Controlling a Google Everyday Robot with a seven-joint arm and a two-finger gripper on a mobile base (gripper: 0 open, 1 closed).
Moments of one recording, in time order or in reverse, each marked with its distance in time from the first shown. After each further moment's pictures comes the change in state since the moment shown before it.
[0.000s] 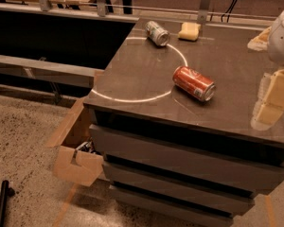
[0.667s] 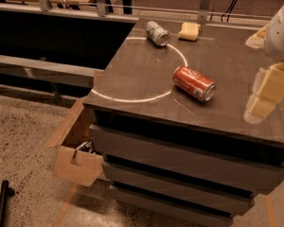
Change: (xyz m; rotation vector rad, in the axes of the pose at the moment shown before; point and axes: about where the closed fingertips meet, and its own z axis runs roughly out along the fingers) arm -0.004 -0.012 0.004 0.003 -0.038 0.042
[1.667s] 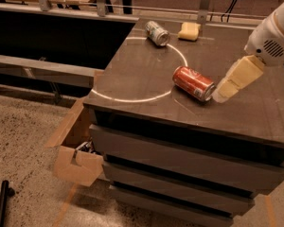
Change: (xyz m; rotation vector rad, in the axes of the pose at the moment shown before) arm -0.008 -0.051 0.051 0.007 -0.123 0.366
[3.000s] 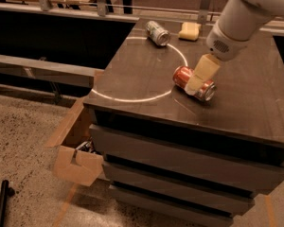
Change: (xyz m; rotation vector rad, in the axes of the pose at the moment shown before) arm -0.038 -0.033 0.070 0.063 0.168 0.025
